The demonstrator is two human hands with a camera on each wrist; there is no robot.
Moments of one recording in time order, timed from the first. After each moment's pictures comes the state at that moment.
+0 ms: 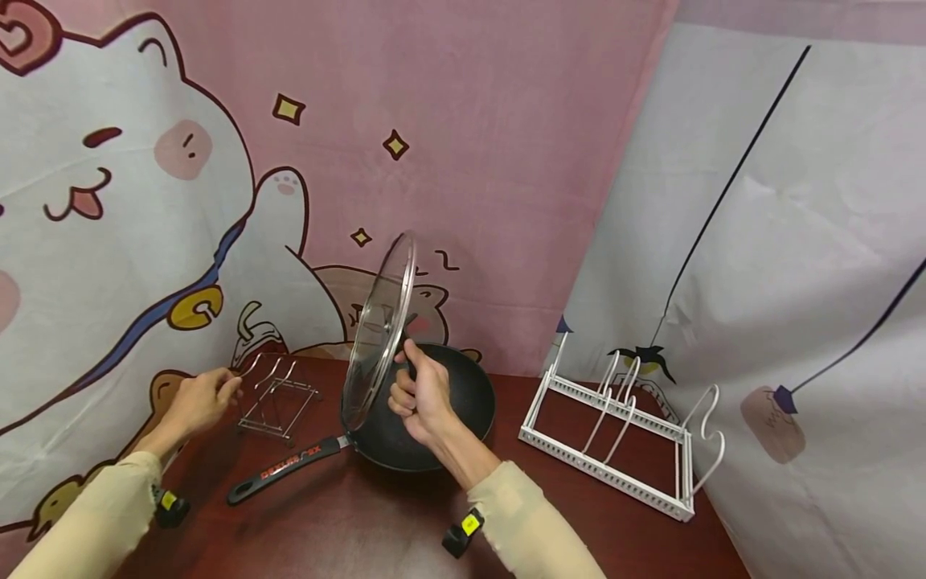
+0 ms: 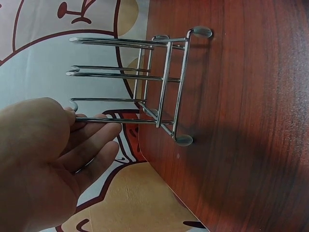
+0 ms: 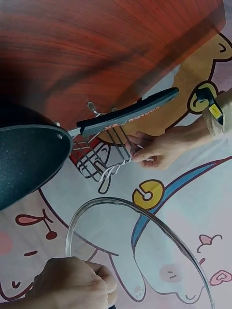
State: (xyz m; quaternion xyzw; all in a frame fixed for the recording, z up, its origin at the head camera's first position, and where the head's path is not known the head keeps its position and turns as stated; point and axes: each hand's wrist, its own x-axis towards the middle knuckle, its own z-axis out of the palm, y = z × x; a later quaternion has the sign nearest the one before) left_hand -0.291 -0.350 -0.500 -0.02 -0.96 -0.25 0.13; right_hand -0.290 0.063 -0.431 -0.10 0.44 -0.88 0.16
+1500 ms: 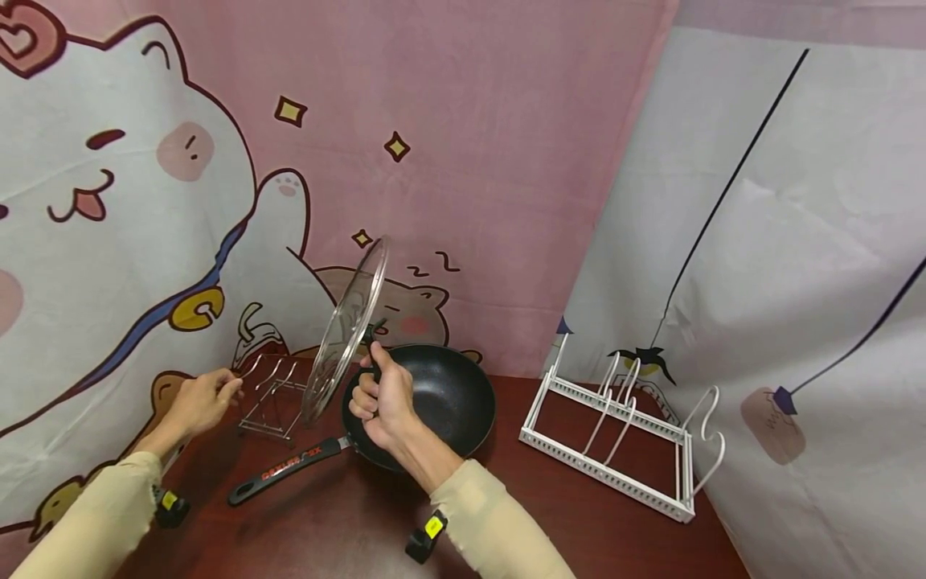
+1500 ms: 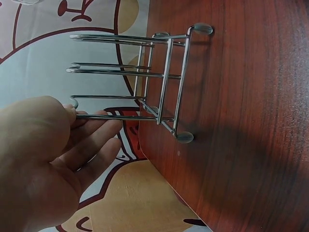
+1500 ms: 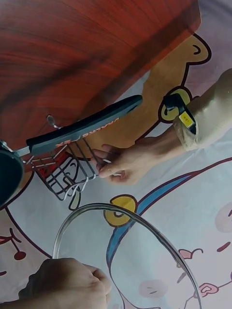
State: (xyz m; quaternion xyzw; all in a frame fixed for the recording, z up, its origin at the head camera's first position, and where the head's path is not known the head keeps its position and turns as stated) left_hand -0.292 -0.353 -0.503 -0.04 -0.96 -0.25 0.14; right_hand -0.278 0.007 -0.428 -0.06 0.41 -0.89 0.19
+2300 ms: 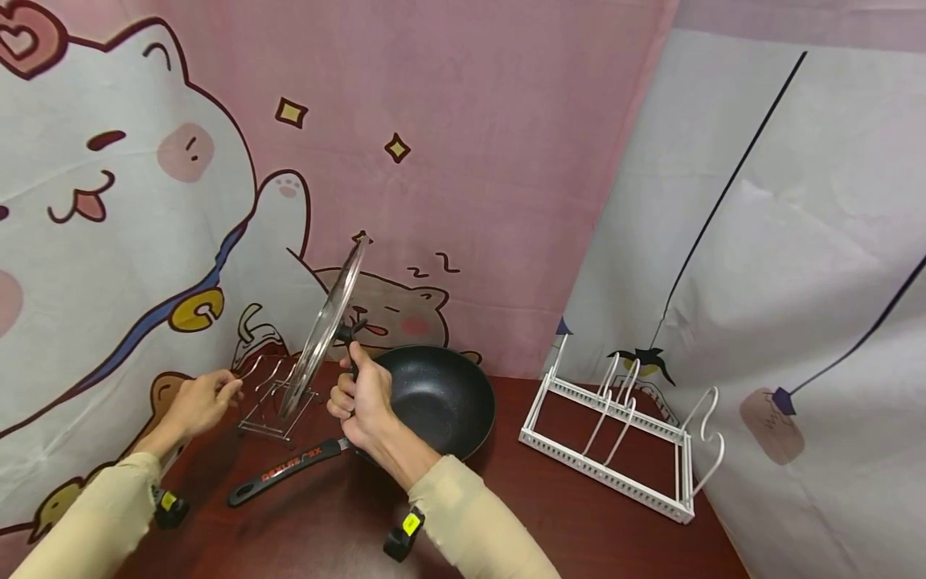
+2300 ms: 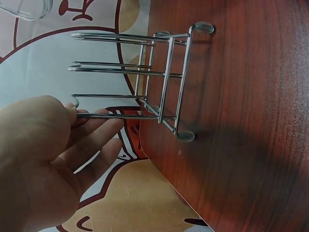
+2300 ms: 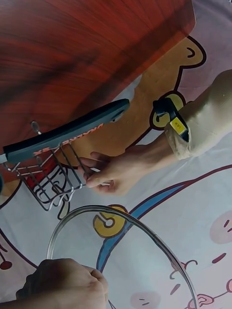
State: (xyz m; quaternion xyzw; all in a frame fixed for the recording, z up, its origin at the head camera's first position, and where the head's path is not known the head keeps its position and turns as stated) left_hand -0.290 -0.354 -0.500 -0.04 -0.96 -0.25 0.13; right_hand -0.276 -0.027 -0.426 -0.04 0.41 -0.89 0.18
